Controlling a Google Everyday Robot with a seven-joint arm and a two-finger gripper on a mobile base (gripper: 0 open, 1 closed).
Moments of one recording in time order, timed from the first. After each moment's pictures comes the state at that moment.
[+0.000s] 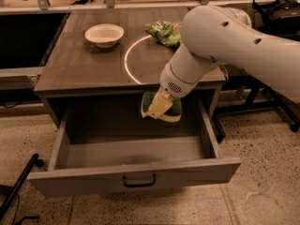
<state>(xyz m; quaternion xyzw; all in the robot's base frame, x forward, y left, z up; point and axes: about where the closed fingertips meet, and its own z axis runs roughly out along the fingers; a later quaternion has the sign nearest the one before) 0.546 -0.035 0.815 -0.54 0.81 0.09 0.21</state>
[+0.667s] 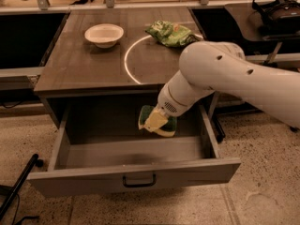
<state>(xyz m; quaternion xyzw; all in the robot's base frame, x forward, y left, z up) 0.538 -0.029 0.767 -0.50 0.83 0.10 0.22</state>
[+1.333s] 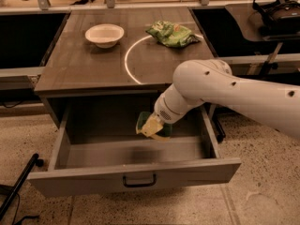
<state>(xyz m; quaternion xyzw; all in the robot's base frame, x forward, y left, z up) 0.553 -0.020 0.721 -0.49 0.84 0.11 0.23</state>
